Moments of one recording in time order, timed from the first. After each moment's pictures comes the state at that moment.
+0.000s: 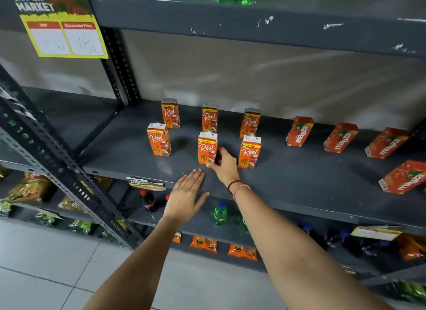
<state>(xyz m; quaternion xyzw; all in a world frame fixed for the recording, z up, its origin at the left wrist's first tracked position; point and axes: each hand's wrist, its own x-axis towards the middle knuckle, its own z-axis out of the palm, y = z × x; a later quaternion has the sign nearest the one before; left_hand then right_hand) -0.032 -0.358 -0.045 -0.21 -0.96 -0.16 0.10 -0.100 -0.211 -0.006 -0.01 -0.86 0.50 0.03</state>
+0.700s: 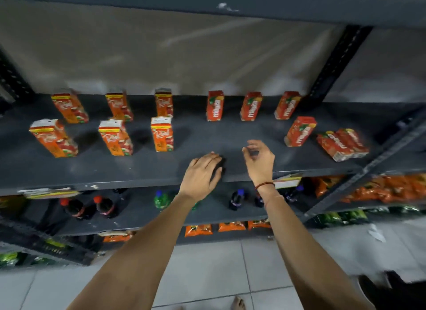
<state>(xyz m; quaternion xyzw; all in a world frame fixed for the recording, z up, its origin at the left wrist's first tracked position) -0.008 -0.136 -0.019 -0.37 -0.89 -0.24 0.13 0.021 0.037 0.008 -0.21 -0.84 0.42 0.28</state>
